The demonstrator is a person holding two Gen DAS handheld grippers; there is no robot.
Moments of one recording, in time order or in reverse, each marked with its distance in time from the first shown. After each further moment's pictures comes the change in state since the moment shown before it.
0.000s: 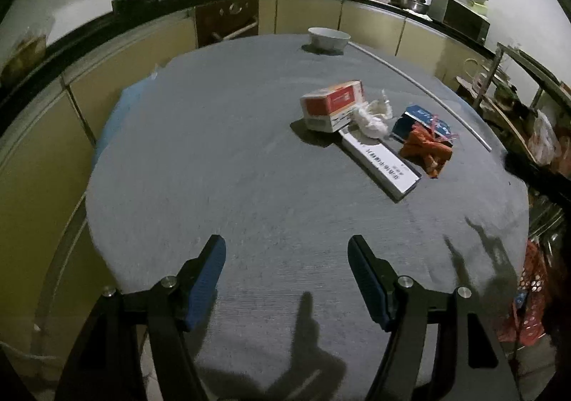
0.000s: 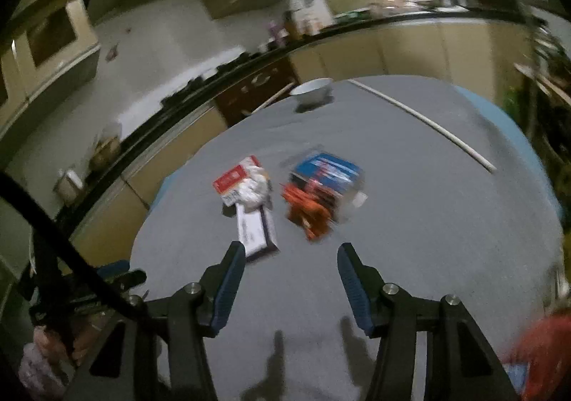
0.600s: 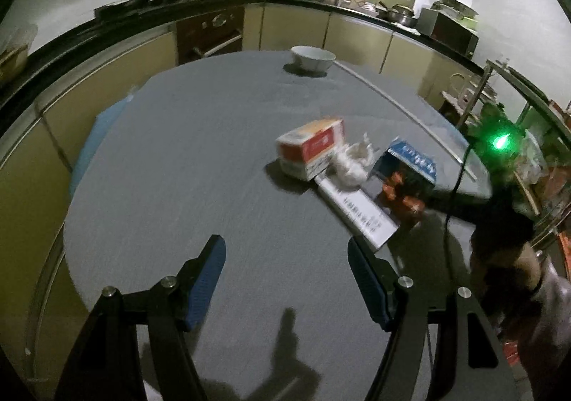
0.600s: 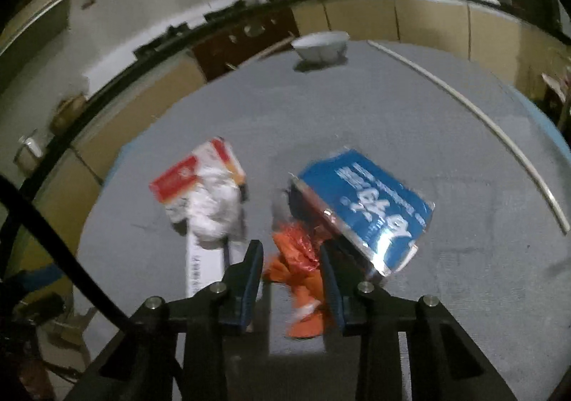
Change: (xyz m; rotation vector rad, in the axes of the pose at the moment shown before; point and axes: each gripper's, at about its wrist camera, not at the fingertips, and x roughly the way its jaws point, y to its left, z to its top) left arm 0.005 -0.018 0.051 0.002 -0.047 -0.085; right arm 0.143 -0.013 0.031 -0.029 0.235 -0.090
